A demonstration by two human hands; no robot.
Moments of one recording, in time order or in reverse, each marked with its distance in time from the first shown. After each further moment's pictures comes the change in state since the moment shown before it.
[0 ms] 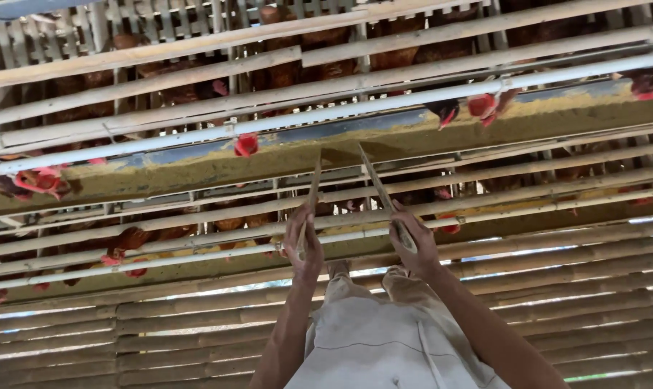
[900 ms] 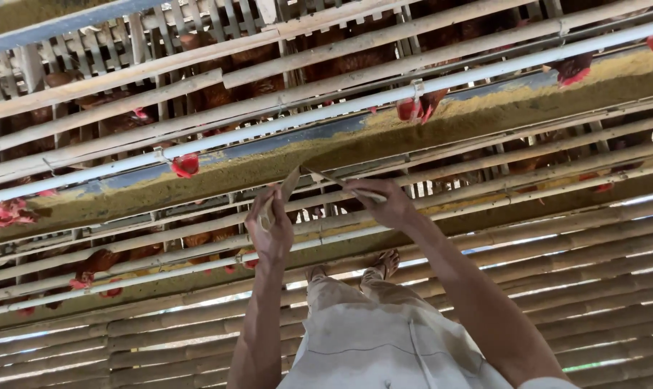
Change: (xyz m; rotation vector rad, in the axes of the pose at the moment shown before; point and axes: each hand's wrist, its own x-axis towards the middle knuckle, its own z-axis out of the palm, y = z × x) left_hand 0.046 0.078 0.097 0.241 -0.213 0.003; right_hand 0.103 0.041 -0.116 0.523 -0.291 -0.073
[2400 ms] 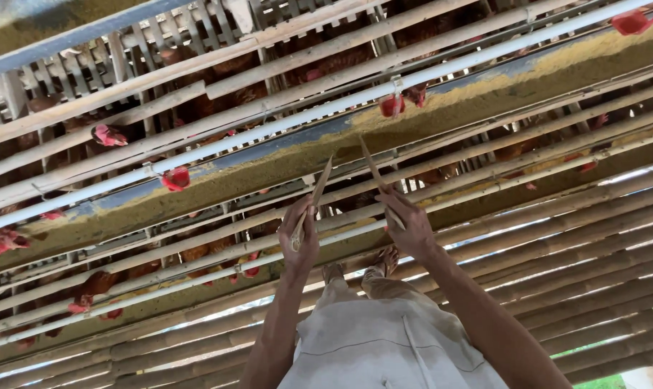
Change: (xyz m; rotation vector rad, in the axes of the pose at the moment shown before) left_hand -0.039 0.027 0.027 -0.518 -0.184 0.003; right_hand -0.072 -0.021 -0.003 -0.569 0.310 0.094
